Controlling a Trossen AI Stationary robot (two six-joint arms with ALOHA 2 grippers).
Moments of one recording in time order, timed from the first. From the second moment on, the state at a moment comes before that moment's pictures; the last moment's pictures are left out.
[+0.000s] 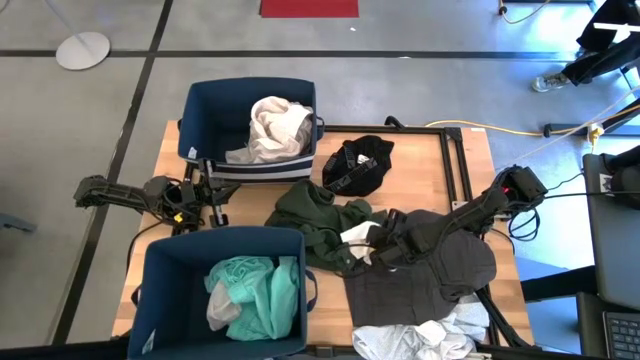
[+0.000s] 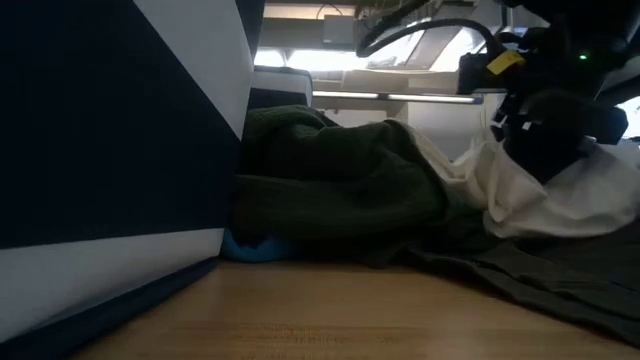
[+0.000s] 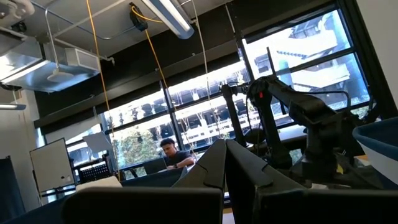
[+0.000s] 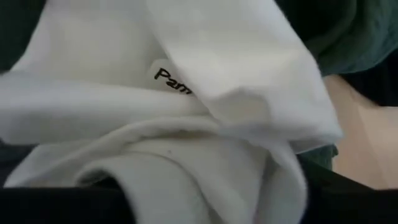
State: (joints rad) left arm -0.14 0.16 0.01 0.59 -0.30 0.46; right arm 0.45 1.61 0.94 -0.69 0.46 0.70
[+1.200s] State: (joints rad) left arm -0.14 0.16 0.01 0.59 -0.30 0.48; right arm 0.45 1.61 1.67 -1.30 0.72 0.51
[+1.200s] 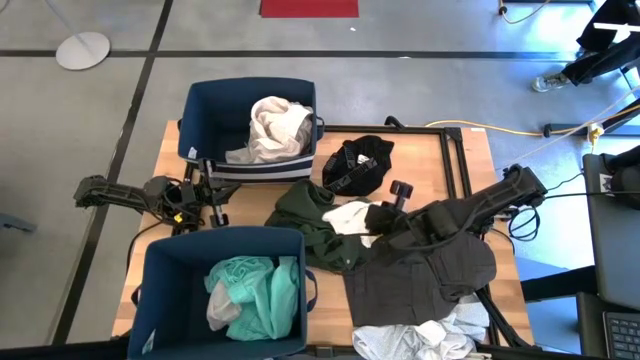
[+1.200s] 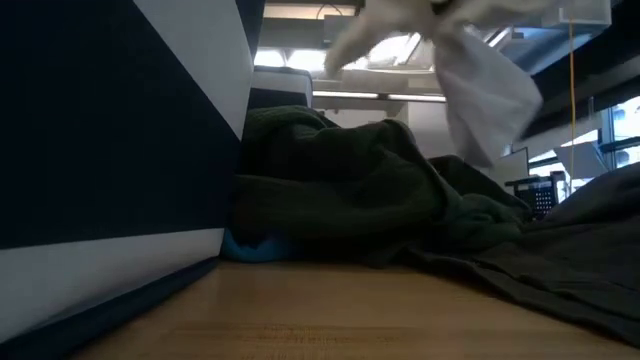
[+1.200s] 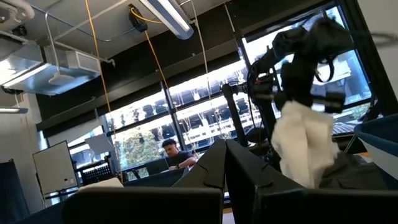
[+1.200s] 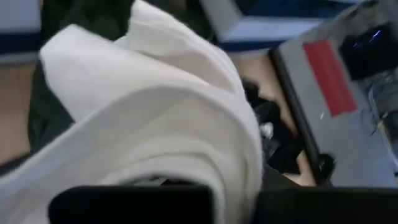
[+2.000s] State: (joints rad) left arm -0.14 0.16 0.01 0.59 -0.30 0.47; right arm 0.26 1.61 1.82 -0.73 0.84 -0.06
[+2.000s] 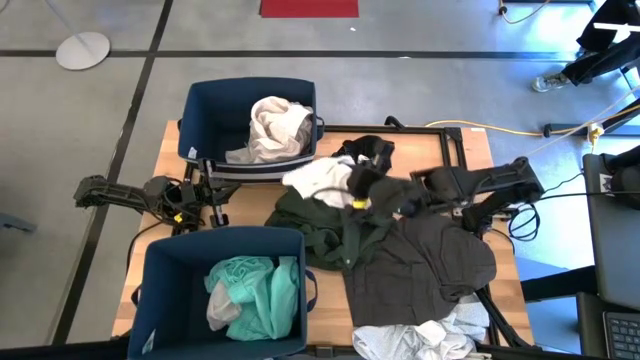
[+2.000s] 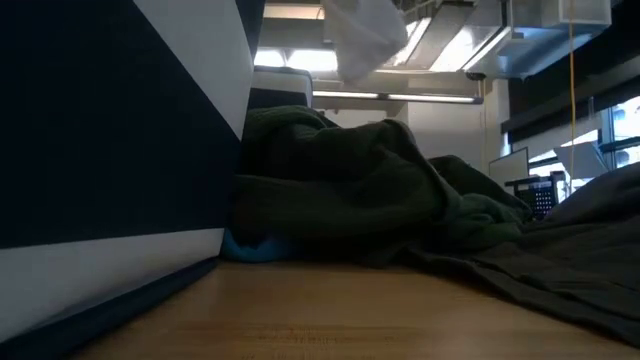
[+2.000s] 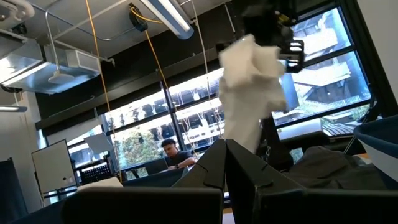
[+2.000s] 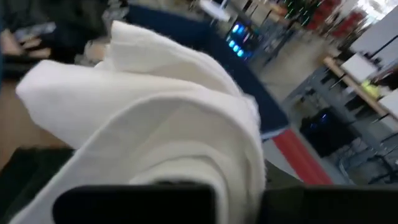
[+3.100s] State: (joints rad) left arm -0.14 0.16 0.01 0.59 -0.30 0.48; right arm -0.23 1.87 1.82 0.04 0.37 -0.24
